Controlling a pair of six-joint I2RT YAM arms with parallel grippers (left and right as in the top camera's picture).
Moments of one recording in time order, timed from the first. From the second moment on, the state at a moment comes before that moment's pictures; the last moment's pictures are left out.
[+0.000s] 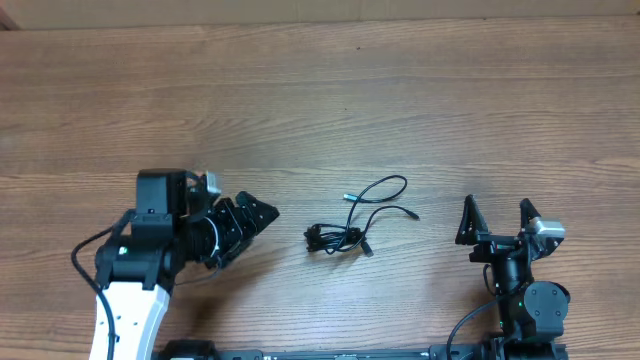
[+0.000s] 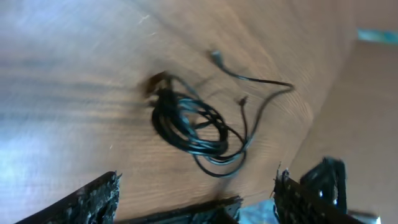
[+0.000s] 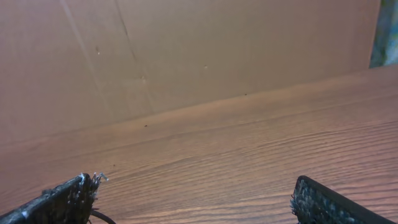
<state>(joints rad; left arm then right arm) -0.05 1.02 0.86 -0.95 0.62 -0.79 -0.01 0.01 0.02 -0.03 -0.02 0.23</state>
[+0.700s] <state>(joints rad) -0.43 1.31 0.86 -0.72 0.51 -1.40 -0.01 0.01 0.02 -0.03 -0.02 0.23</state>
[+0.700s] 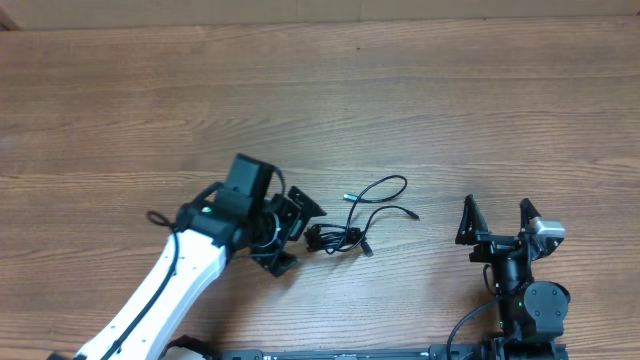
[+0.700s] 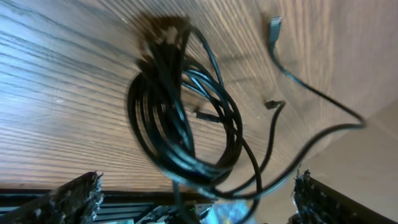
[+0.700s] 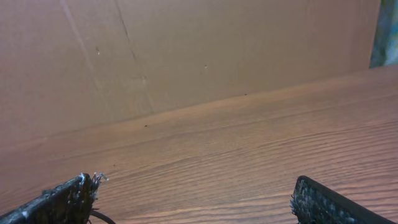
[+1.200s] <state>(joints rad) -0.57 1.52 0.86 -0.66 0.47 -1.52 -0.01 0.01 0.02 -0.03 -0.02 0.23</state>
